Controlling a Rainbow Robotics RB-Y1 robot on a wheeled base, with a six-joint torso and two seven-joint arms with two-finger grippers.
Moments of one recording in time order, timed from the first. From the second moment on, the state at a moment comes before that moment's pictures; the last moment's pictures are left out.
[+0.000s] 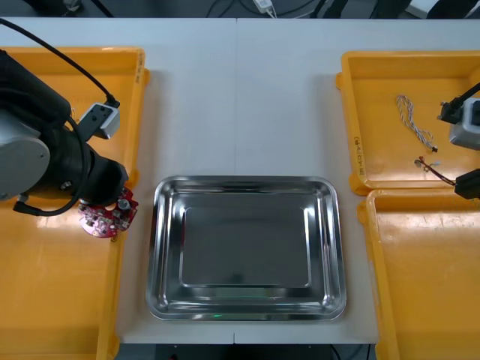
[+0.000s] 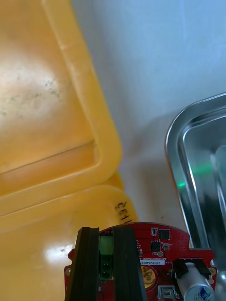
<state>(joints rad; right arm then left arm) -0.35 -1.04 -0.29 -2.36 -1.49 1.90 1.95 -0.43 0.68 -0.16 -2.26 0.67 1.91 -1.23</state>
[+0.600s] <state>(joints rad) -0.61 -0.75 0.13 -2.43 -1.26 1.92 1.95 -0.45 0.51 -0.32 -2.27 0.47 1.91 -1.06</state>
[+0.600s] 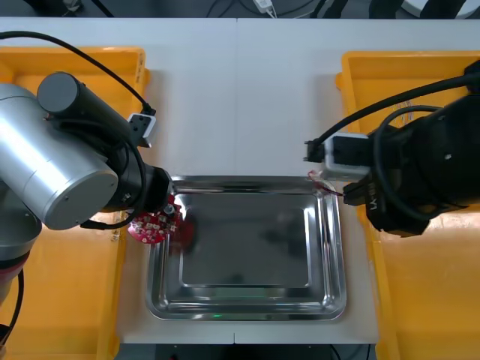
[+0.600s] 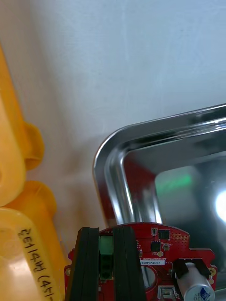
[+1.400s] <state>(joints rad) -0.64 -0.64 0.53 -2.37 -0.97 1.91 1.95 -0.32 0.38 -0.48 -2.28 0.23 1.91 -0.96</state>
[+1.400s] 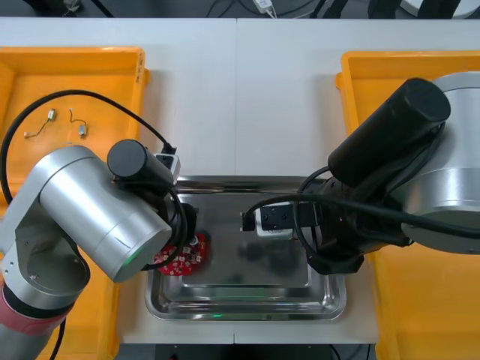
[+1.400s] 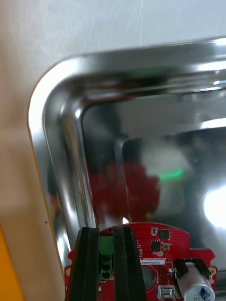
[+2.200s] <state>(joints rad) -0.51 -0.61 0.65 -2.36 -0.78 1.81 2.01 -0.19 0.31 -0.57 -2.28 0.10 1.78 -0.90</state>
